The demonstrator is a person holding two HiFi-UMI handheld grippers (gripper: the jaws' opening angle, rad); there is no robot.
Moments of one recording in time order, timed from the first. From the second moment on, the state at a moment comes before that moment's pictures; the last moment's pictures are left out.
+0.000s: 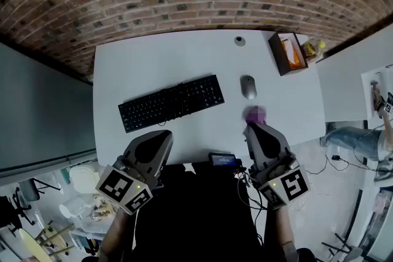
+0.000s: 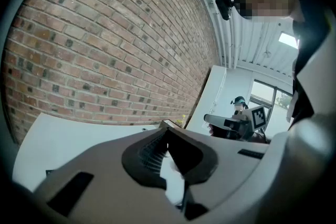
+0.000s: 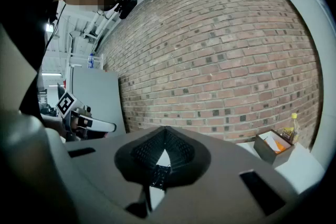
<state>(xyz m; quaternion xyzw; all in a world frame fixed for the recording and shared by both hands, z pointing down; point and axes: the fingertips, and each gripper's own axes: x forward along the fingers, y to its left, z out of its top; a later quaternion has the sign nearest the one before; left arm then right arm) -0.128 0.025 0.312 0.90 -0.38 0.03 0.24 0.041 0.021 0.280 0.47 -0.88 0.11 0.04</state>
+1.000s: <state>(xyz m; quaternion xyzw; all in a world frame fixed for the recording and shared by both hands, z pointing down) -0.021 0.019 0.347 0.93 -0.27 0.10 0.23 0.156 0.053 0.288 0.58 -0.80 0.14 0.01</state>
